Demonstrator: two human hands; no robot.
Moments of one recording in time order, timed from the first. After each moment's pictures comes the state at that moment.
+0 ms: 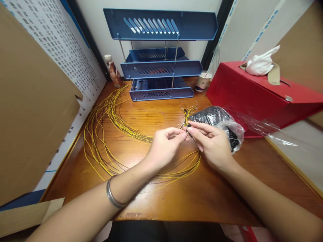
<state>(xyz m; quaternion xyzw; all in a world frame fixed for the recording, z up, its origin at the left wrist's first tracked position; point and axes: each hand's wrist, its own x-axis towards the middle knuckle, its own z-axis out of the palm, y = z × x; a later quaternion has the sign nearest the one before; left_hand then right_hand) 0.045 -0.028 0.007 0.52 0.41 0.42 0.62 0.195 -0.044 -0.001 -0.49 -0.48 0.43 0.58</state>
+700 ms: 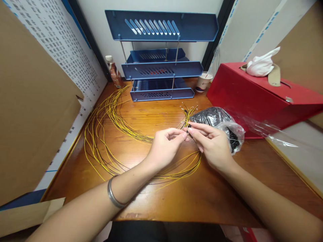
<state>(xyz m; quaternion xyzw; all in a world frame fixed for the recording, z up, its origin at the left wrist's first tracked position) 0.046 -0.028 0.004 0.52 0.41 0.44 0.61 0.196 -0.044 -0.004 -0.50 -0.48 0.44 0.58</state>
